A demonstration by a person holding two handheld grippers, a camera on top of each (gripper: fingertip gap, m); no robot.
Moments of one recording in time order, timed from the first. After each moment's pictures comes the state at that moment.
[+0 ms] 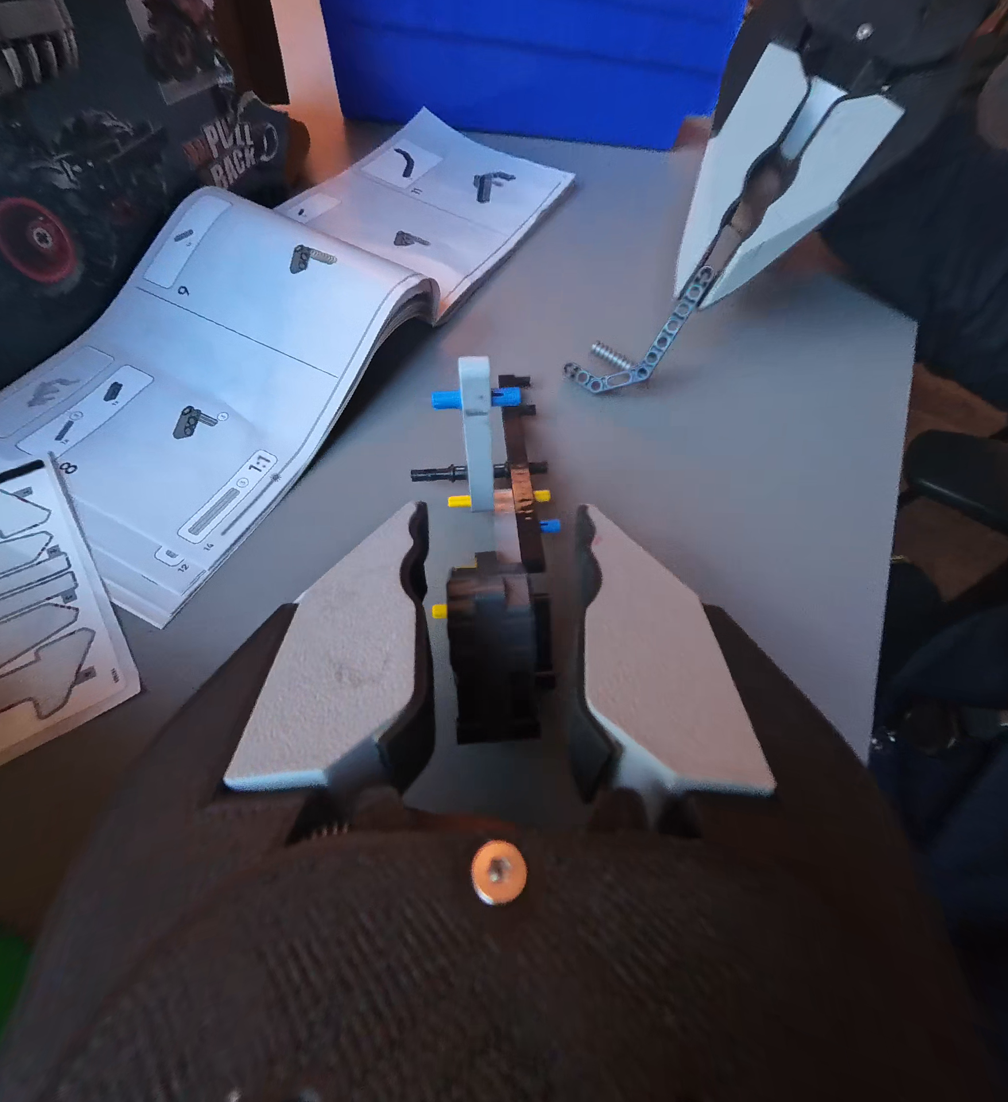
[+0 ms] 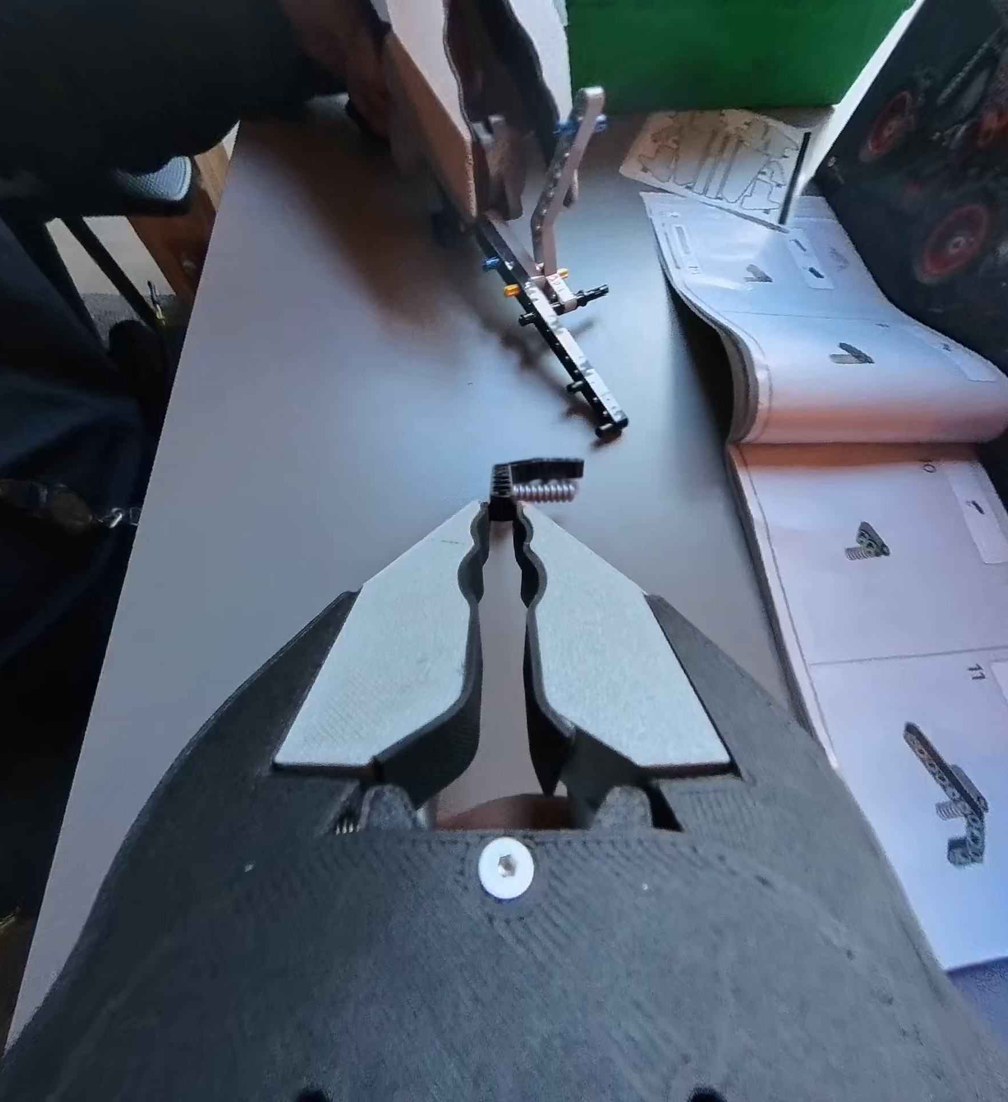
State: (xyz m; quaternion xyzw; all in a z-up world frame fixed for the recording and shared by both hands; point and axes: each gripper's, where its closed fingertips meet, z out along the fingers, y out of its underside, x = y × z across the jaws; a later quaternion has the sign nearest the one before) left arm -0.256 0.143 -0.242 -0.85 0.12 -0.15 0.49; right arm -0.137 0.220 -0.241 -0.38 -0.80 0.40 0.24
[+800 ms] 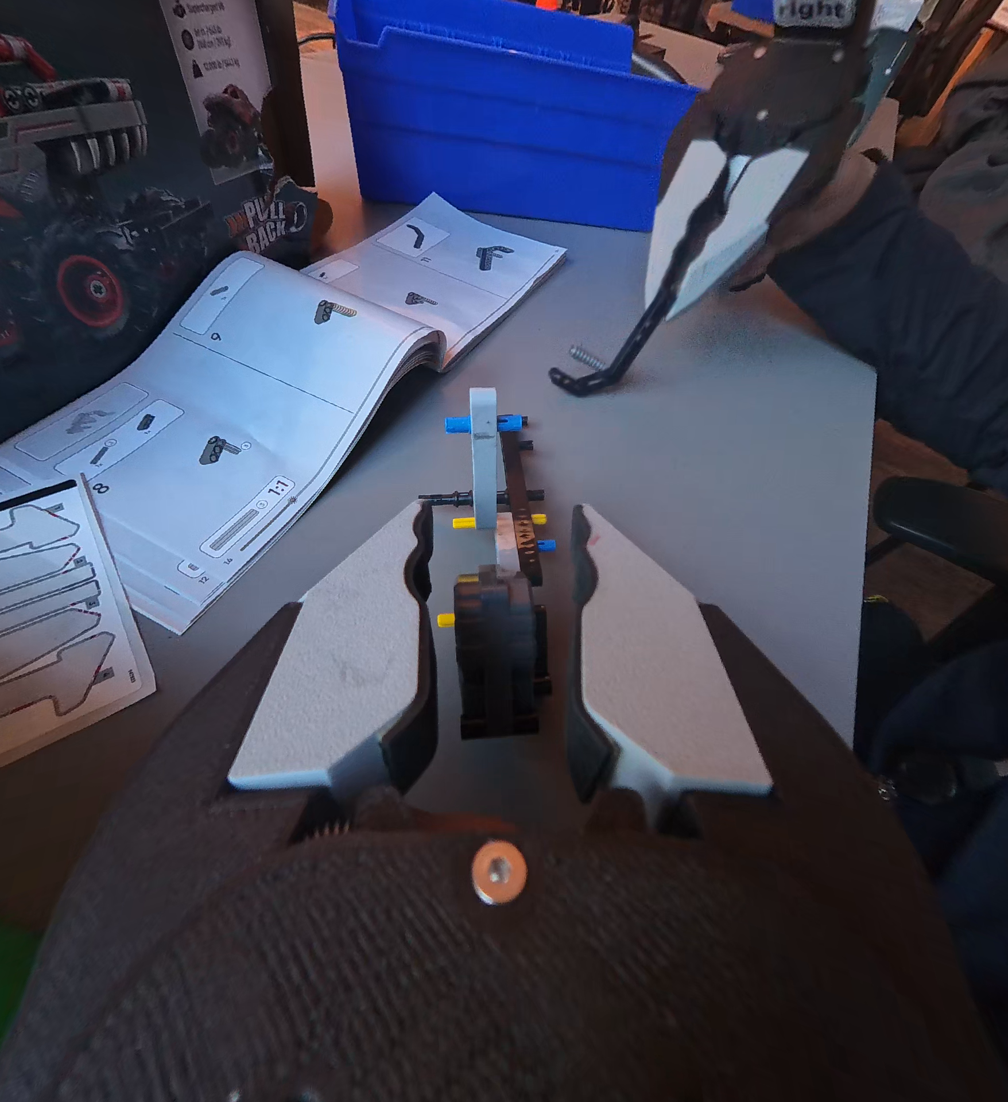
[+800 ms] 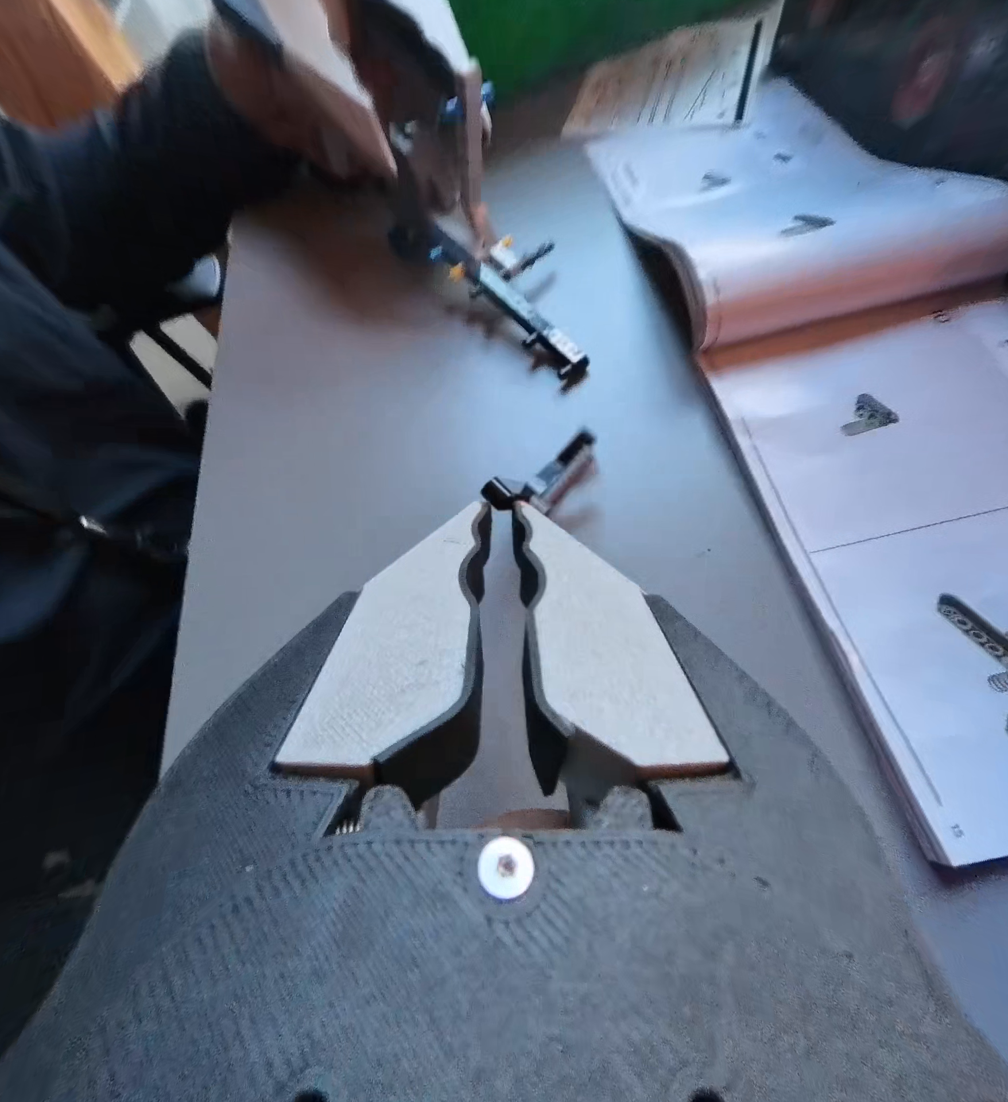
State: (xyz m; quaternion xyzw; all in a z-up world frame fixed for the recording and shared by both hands) left arm -0.261 0.141 -0.227 -0.83 0.11 -0.16 0.53; right arm -0.127 0.248 -0.242 -0.47 -0.75 0.44 0.16
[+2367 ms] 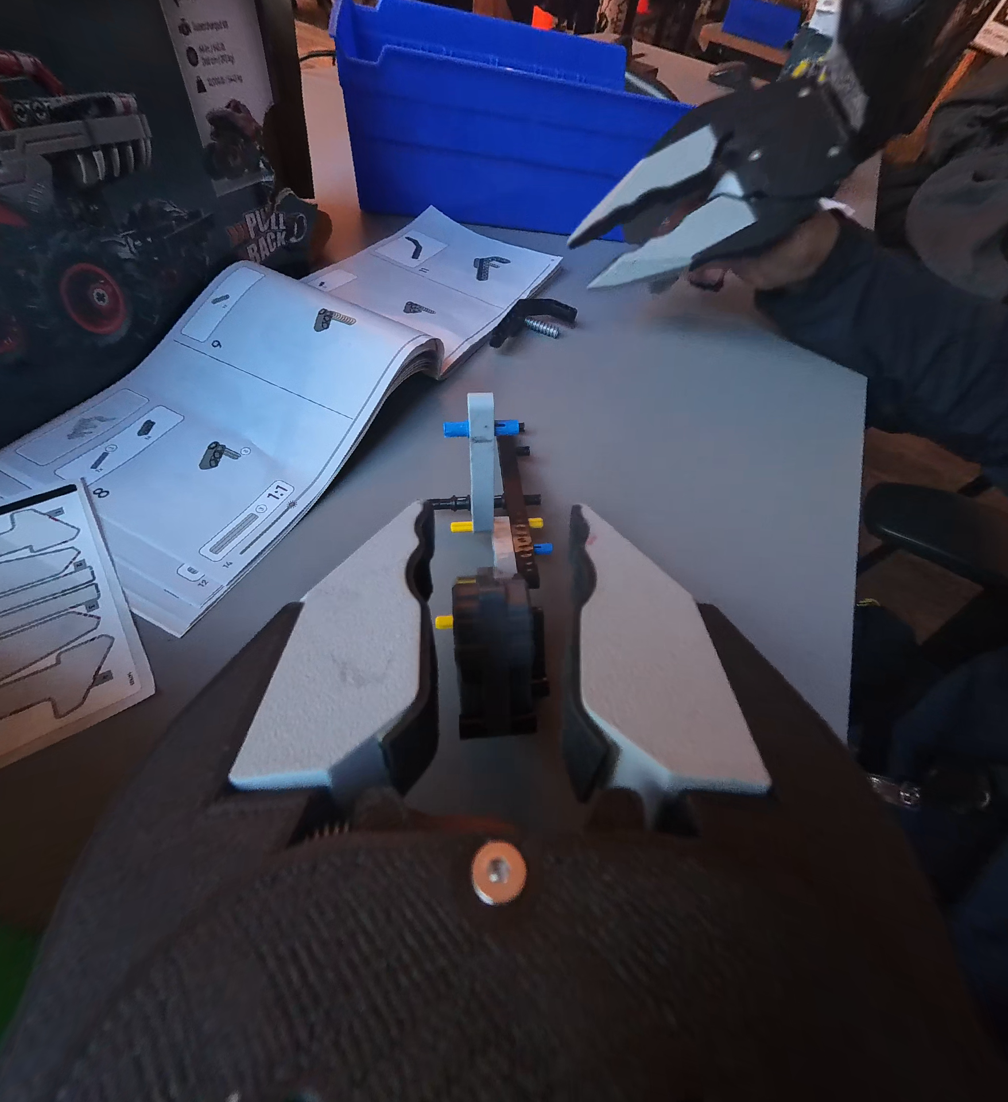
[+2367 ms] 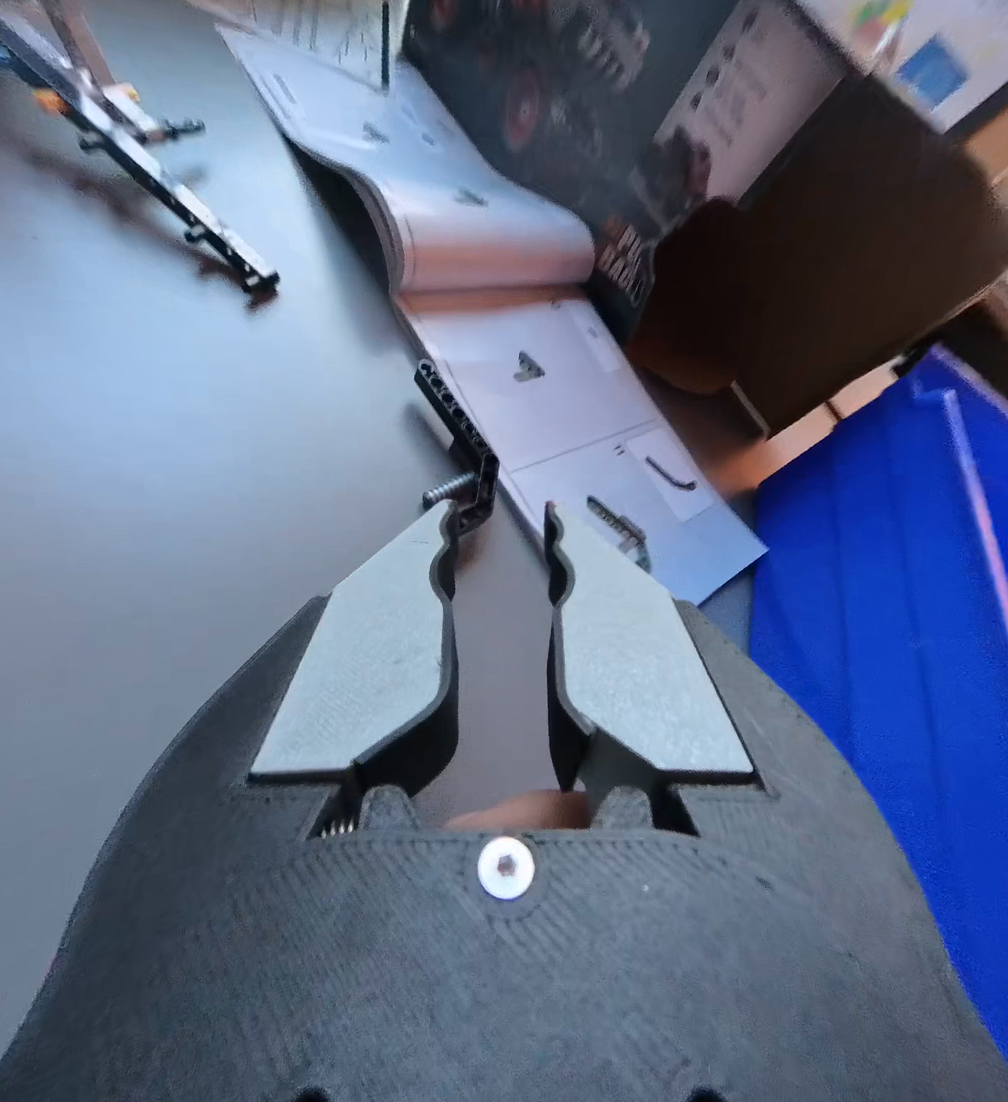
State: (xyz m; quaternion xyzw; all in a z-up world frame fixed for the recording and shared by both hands) left arm -0.261 0.140 -0.224 -0.82 0.11 -0.17 0.53; right arm -0.134 0.332 -0.248 -0.49 -0.71 0.24 0.44
